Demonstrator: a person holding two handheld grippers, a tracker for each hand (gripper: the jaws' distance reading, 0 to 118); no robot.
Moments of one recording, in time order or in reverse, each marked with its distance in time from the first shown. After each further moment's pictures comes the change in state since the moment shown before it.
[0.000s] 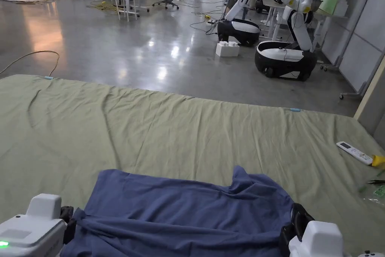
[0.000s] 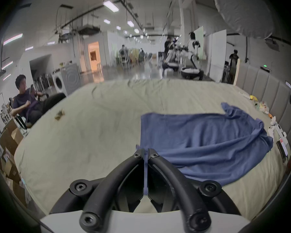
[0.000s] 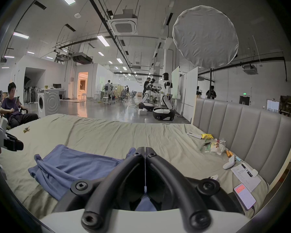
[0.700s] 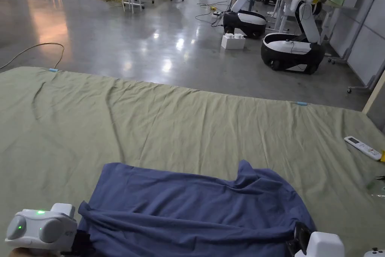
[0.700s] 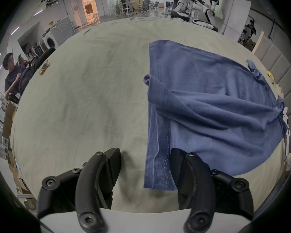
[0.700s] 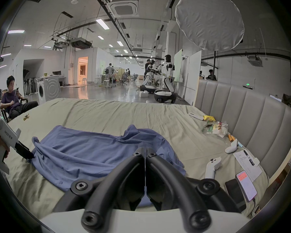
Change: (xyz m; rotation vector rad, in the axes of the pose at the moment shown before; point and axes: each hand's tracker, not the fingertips) left arm -0.006 -0.027 -0.102 -0.495 0.002 0.026; right arm 0.011 -0.037 -0.015 -0.192 0.027 -0.006
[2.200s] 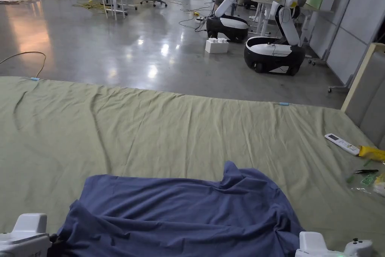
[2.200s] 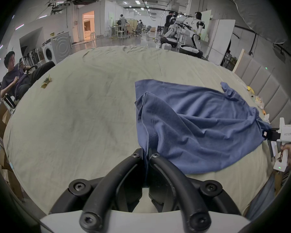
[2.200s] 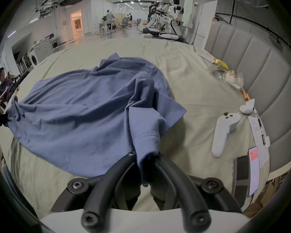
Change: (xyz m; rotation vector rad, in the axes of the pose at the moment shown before) left arm -0.015 -0.029 0.079 0.252 -0.131 0.029; right arm 0.071 -0.041 -0.085 -0.582 0.073 0.009
